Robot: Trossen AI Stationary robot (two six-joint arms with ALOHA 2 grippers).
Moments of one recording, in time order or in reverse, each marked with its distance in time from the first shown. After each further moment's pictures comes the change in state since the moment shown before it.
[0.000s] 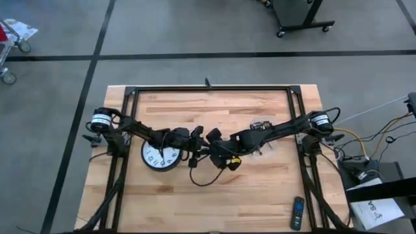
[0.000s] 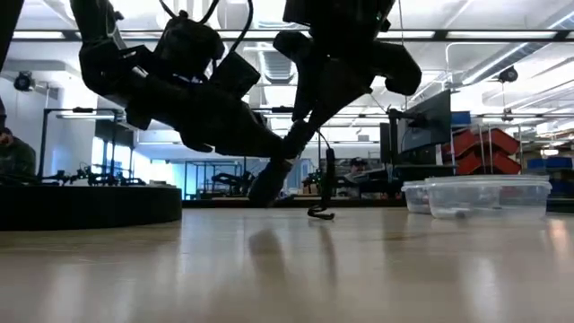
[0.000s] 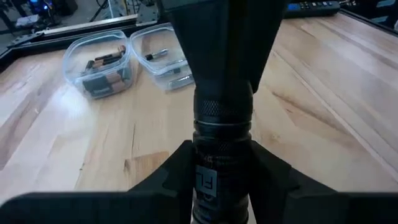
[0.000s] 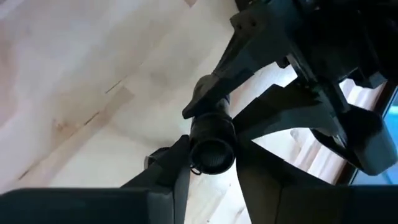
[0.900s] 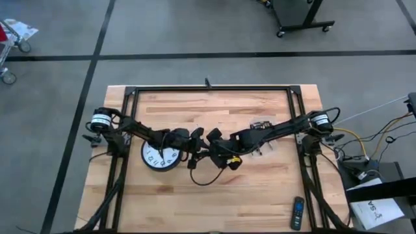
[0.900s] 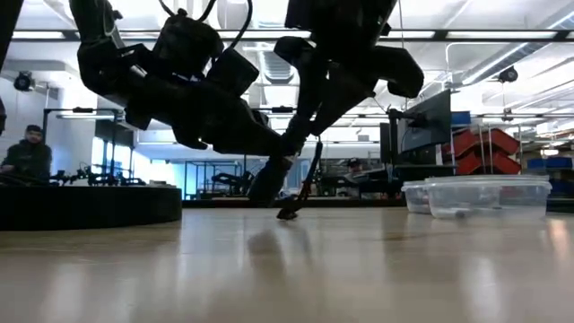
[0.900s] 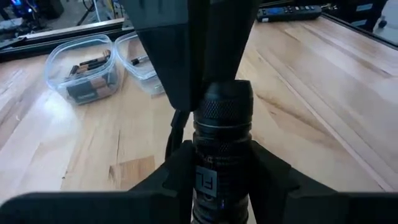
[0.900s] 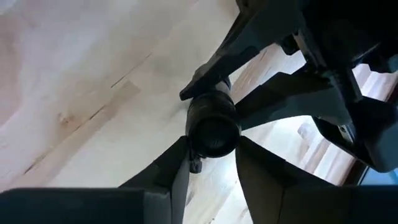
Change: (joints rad) left arm 0.000 0.000 -0.001 0.005 0.033 0.001; right arm -0.009 0.000 -0.007 0.008 -0.019 0.016
